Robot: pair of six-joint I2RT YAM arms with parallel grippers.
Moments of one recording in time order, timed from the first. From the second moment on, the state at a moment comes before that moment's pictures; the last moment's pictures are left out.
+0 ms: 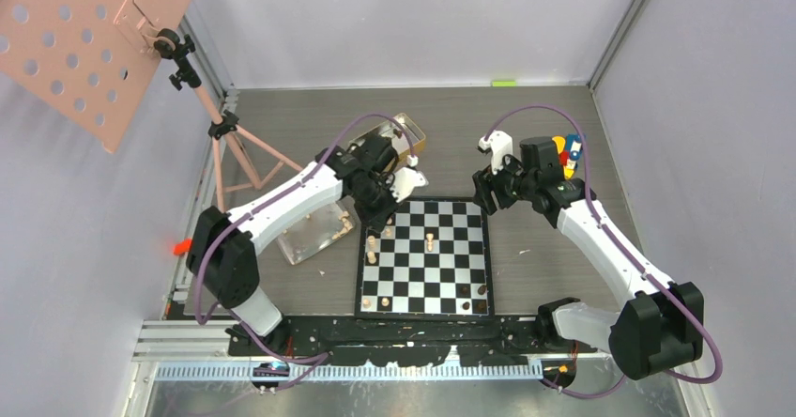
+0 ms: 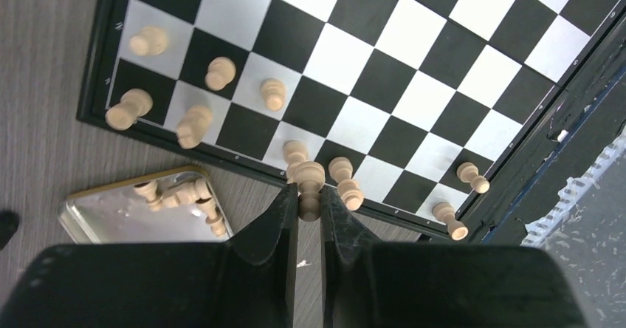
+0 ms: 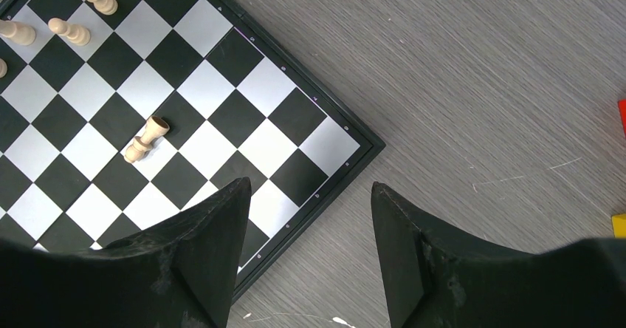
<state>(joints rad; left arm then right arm) -0.69 1.60 1.35 -0.96 0.28 0.37 0.26 1.17 0.88 -0.45 -0.34 -0.29</state>
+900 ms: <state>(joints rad) -0.82 1.80 1.35 -0.91 0.19 0.39 0.25 1.17 0.88 -0.45 -0.34 -0.29</state>
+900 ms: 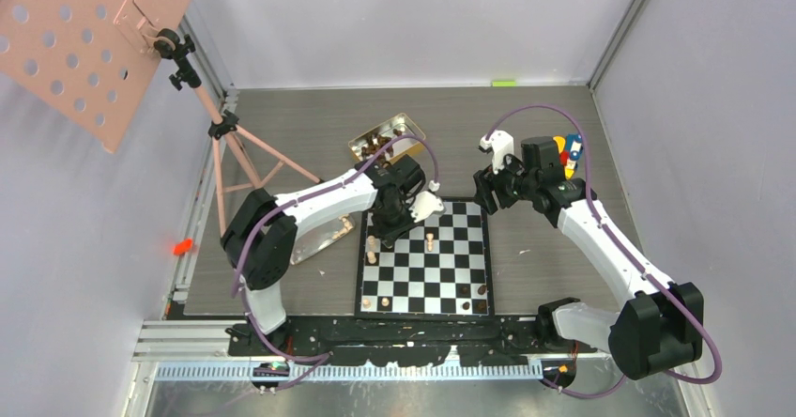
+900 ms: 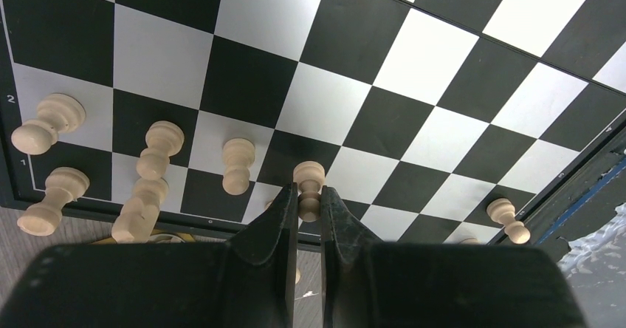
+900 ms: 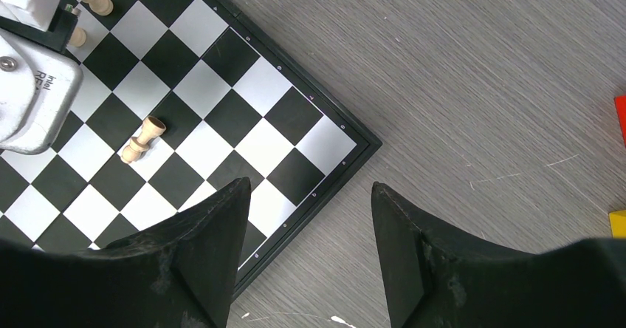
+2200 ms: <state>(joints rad) -0.82 1.60 1.30 -0.88 0.16 0.40 0.29 1.21 0.87 -0.44 -0.48 -0.23</state>
